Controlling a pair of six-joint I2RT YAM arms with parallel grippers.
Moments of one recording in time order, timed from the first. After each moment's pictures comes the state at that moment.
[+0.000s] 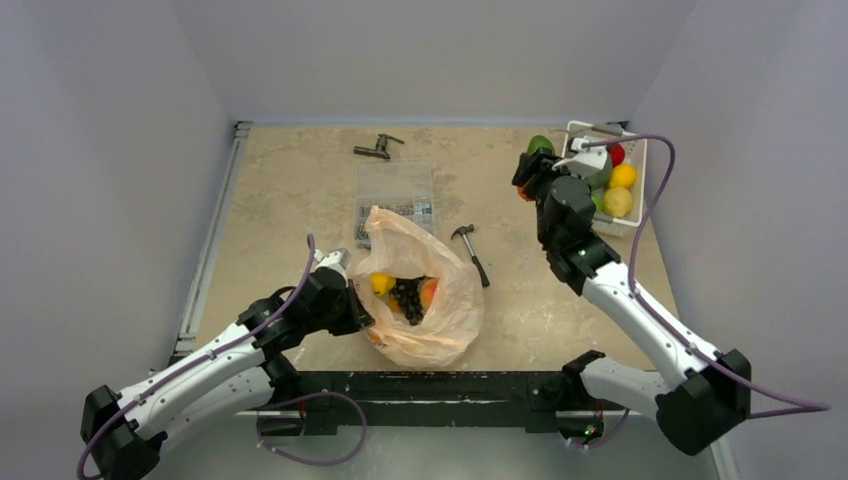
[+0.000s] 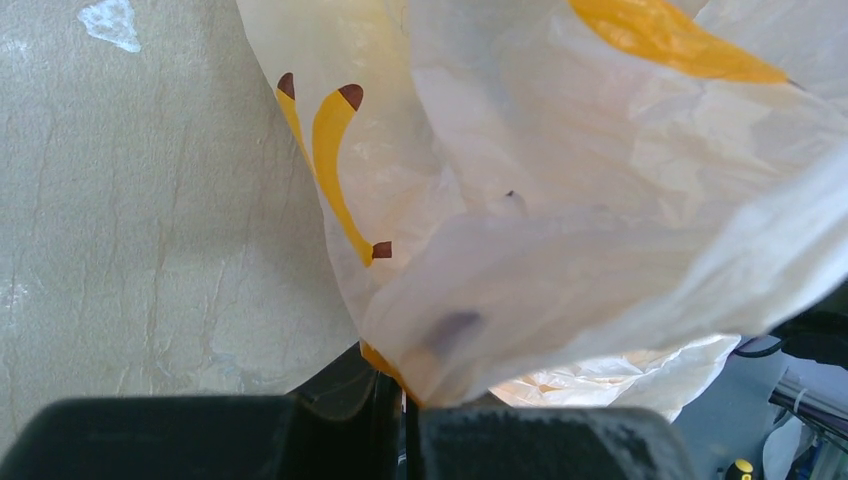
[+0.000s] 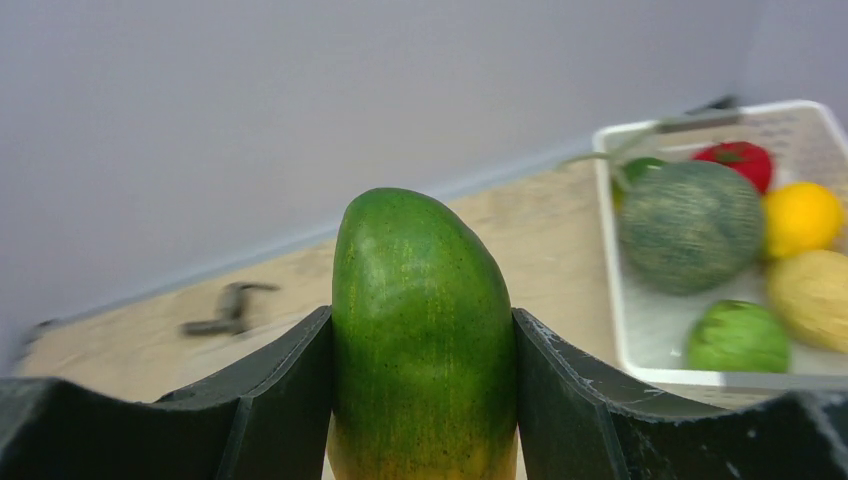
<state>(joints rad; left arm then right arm) -0.81 0.72 0.51 -0.61 -0.03 -0.94 0.54 1.04 0.87 0.19 0.60 0.33</state>
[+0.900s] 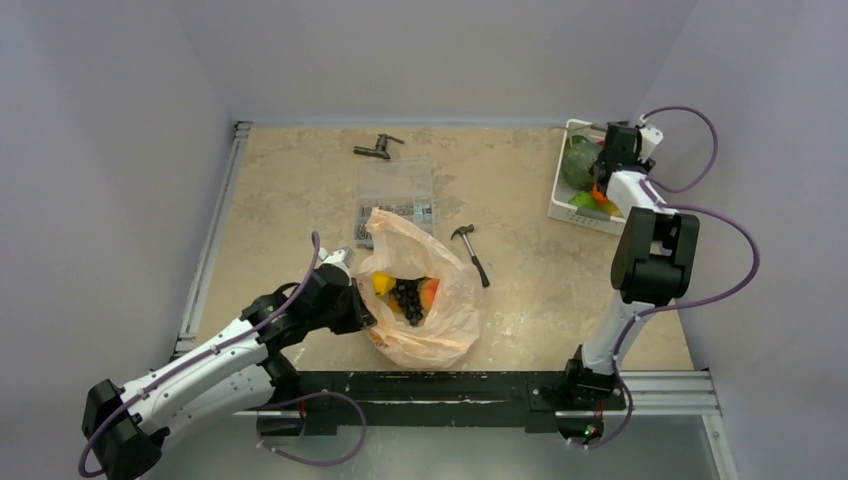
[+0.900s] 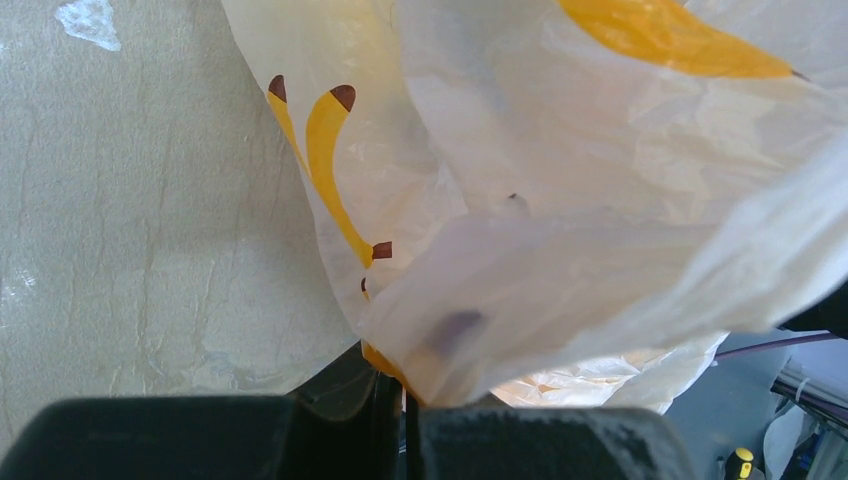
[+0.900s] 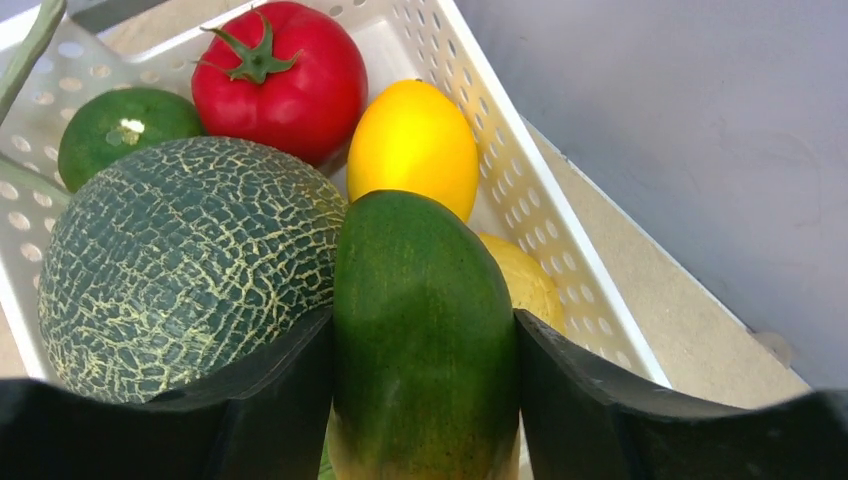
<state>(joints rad) -0.81 0.76 0.53 -0.62 -0.01 -0.93 -0.18 1.89 1.38 -0.15 0.50 0.39</state>
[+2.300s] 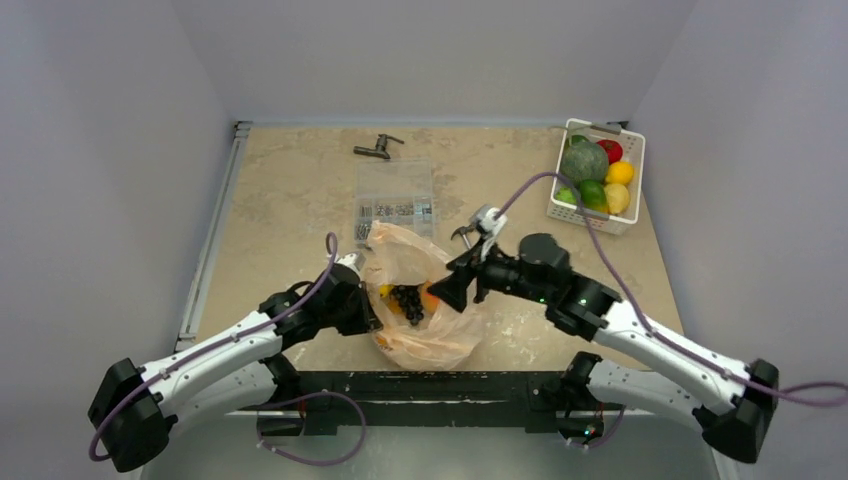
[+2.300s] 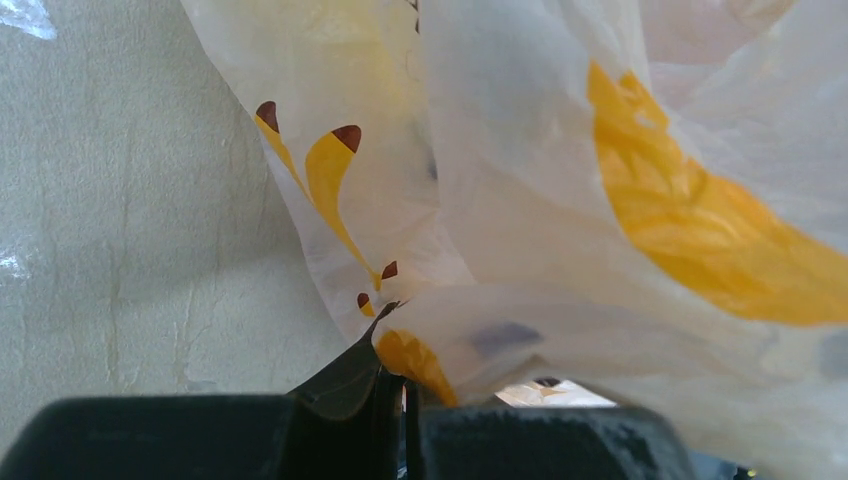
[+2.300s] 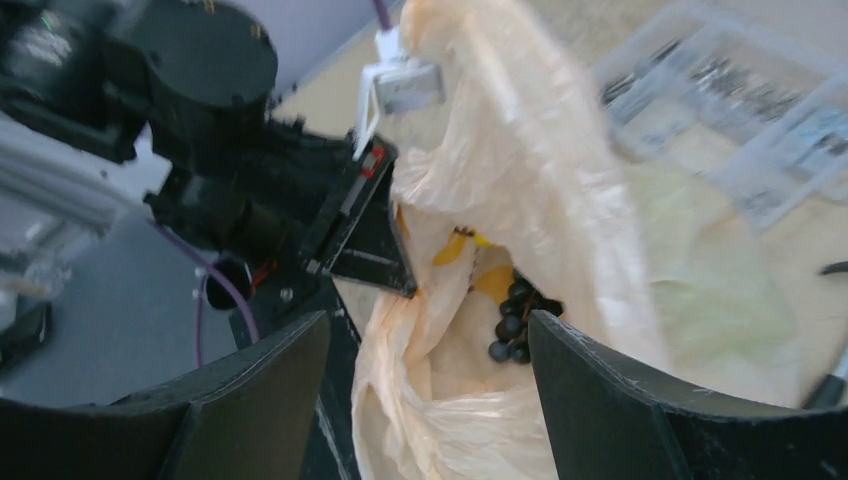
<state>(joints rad) -0.81 0.87 0.49 -0.51 0.03 -0.91 0.82 0.81 0.75 -0.15 -0.24 0.35</state>
